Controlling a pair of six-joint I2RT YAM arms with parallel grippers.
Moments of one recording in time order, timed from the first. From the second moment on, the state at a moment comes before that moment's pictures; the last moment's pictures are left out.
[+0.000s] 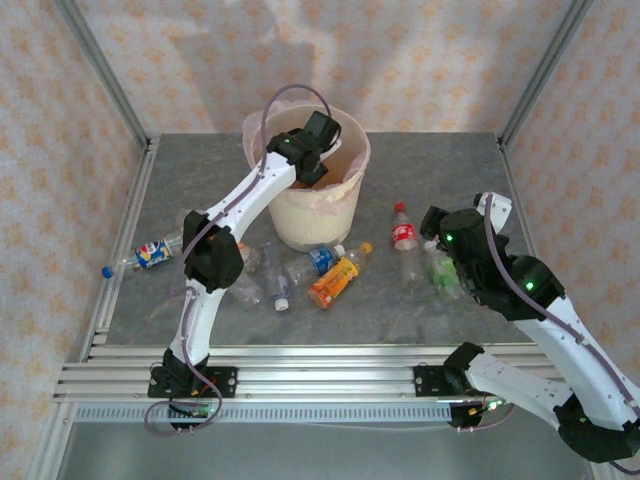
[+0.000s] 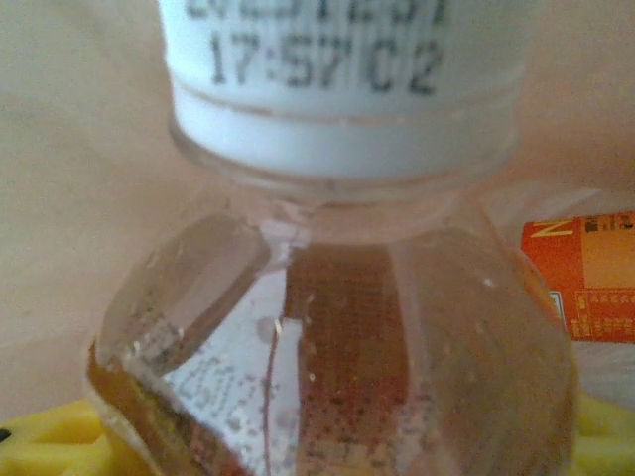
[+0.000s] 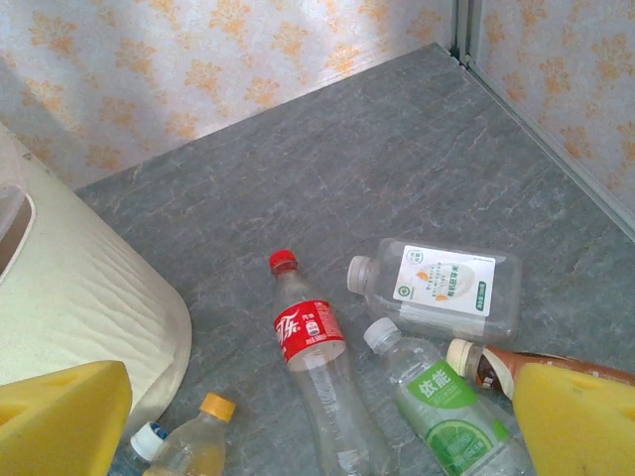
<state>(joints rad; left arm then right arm) -0.51 2.21 2.24 -0.99 -0.46 0.35 0.67 0.84 1.20 -1.07 0.69 0.79</state>
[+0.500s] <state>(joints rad) -0.51 2.21 2.24 -1.02 -0.52 0.35 0.67 0.88 1.20 -1.06 0.66 0.79</state>
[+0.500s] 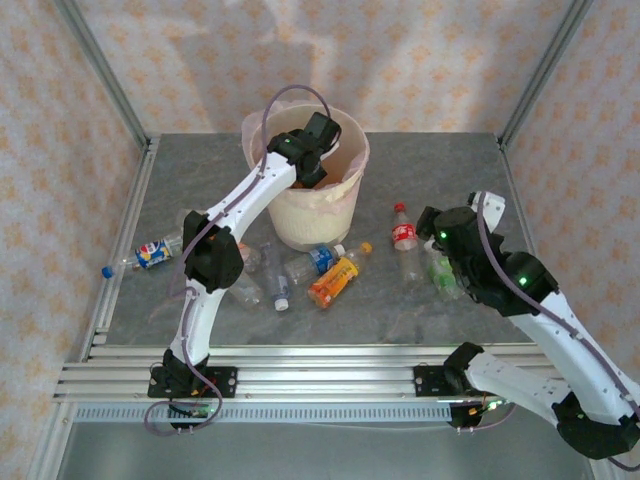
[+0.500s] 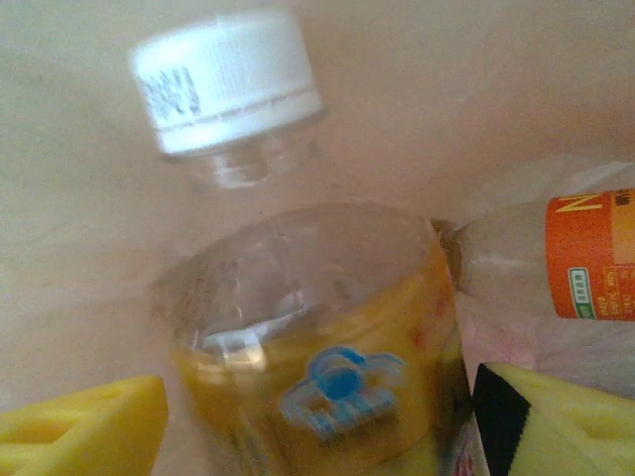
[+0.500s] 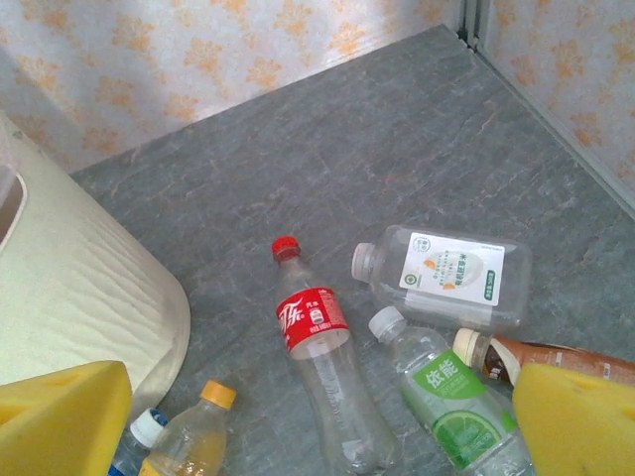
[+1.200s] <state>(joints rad) -0.61 2.00 2.38 -1.05 -0.58 0.29 0.67 1.10 1.20 -1.09 0.54 0.80</state>
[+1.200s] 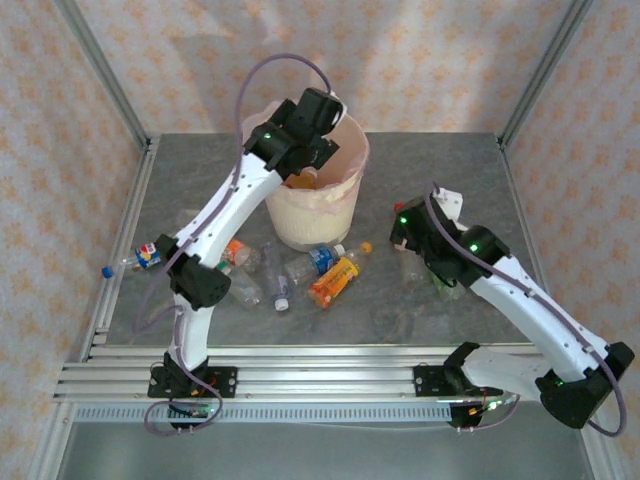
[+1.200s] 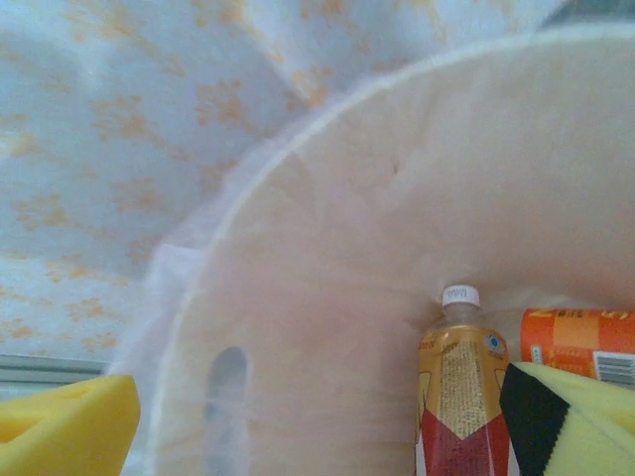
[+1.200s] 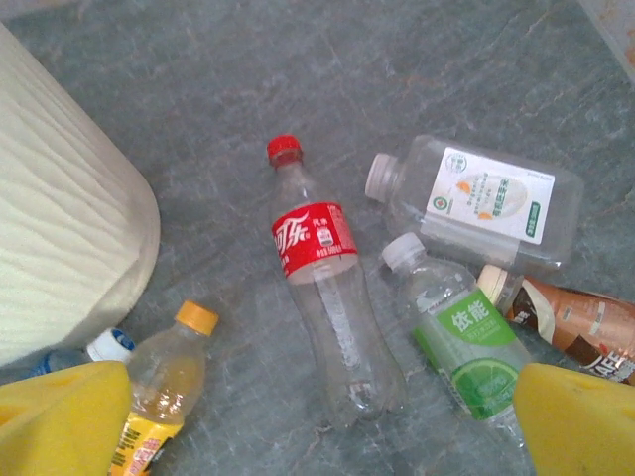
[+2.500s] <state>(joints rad) -0.61 0.71 0.93 -0.73 -0.82 -0.67 0.72 1.28 0.96 -0.77 0.16 1.05</state>
